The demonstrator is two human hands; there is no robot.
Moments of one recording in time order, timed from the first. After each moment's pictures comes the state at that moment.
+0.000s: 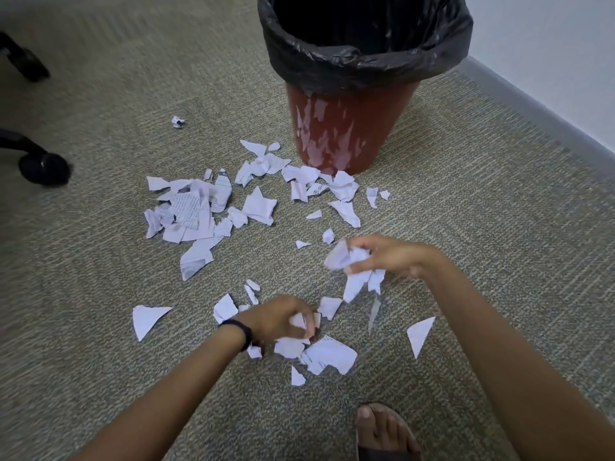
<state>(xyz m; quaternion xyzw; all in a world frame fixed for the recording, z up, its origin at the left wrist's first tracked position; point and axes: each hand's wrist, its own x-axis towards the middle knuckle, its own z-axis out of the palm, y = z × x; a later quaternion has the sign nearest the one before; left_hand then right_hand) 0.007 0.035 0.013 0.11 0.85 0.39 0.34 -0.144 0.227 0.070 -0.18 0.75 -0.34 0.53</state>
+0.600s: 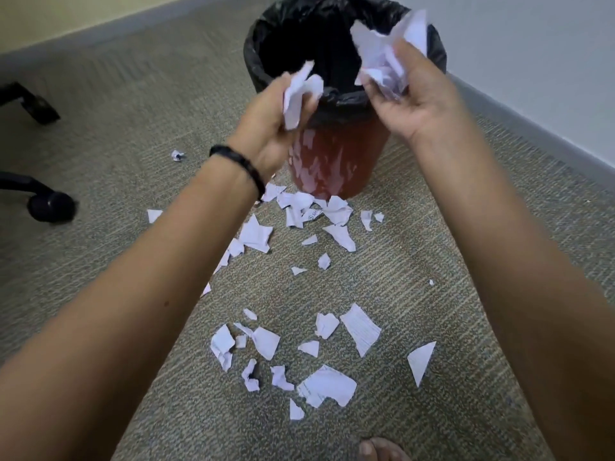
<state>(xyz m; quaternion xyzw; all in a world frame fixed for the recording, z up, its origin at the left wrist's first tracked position) -0.169 0.036 0.235 -0.21 0.46 0.86 -0.09 -0.225 0.165 0.252 0.12 0.35 -0.91 0.16</state>
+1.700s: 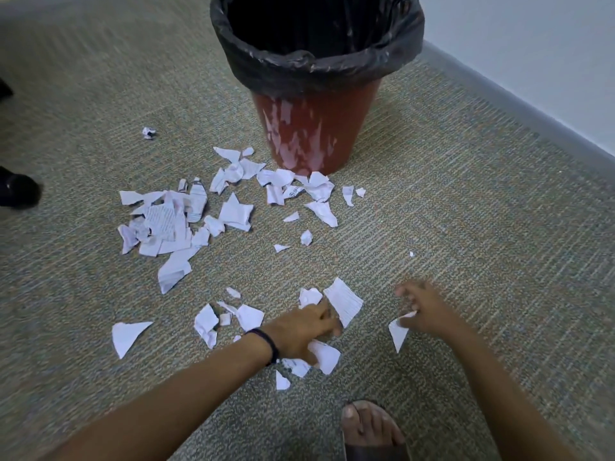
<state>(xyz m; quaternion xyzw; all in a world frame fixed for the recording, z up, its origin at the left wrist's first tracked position) -0.007 0.098 0.002 0.24 0.89 0.19 0.34 -0.092 0.357 -0.007 -0.06 0.90 -0.23 0.37</state>
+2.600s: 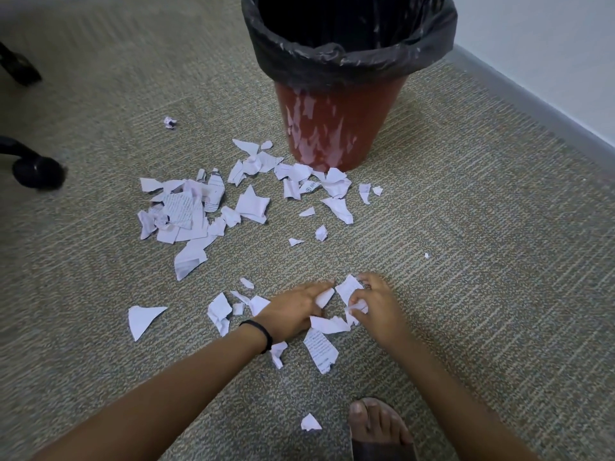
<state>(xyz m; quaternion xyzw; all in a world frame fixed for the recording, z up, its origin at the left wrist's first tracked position) -0.004 0.068 -0.005 0.20 0.94 0.19 0.22 -0.054 0.267 -0.030 -0.21 0.93 -0.23 0.19</state>
